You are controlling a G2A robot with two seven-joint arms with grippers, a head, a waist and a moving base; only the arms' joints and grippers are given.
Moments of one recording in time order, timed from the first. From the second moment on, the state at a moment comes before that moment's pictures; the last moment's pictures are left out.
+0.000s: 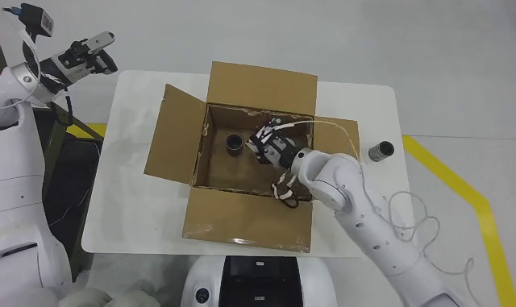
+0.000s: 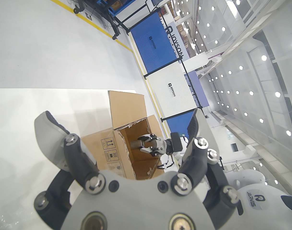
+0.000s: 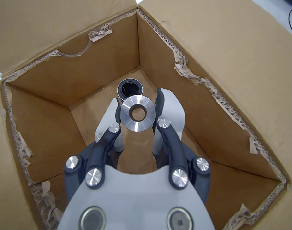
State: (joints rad) left arm 0.87 -0.91 -1.77 -1.28 -0.19 -0.23 -1.21; right arm -1.06 -1.32 0.89 -1.64 -1.14 -0.27 0.54
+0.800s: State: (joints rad) left arm 0.87 -0.91 -1.77 -1.28 -0.19 -0.23 -1.21; right arm -0.92 -1.38 0.79 -1.35 -1.08 -0.24 0.53
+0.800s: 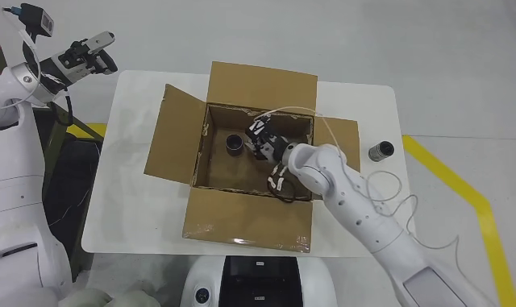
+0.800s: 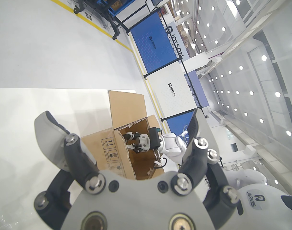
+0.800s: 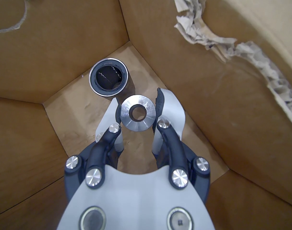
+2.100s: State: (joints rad) left arm 0.87 -0.91 -1.77 -1.28 -0.19 -0.23 -1.21; right arm -1.06 -1.35 0.92 -1.62 -1.18 -0.27 0.60
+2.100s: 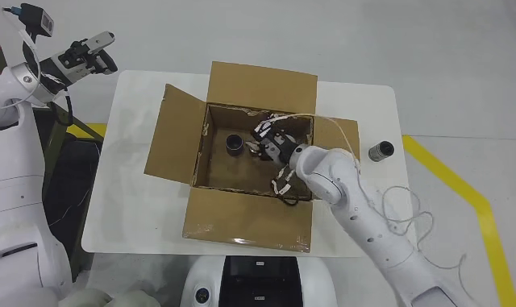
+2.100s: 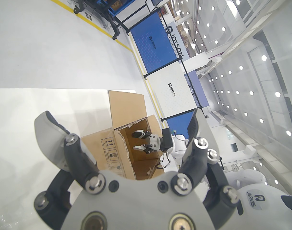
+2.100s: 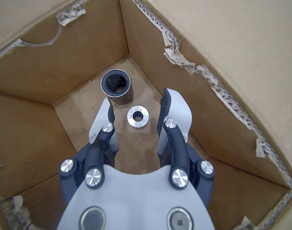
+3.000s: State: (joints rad) left arm 0.87 -0.91 -1.77 -1.28 -0.19 -0.23 -1.21; right arm -1.48 -1.26 1.38 -2.05 -1.19 -0.29 0.52
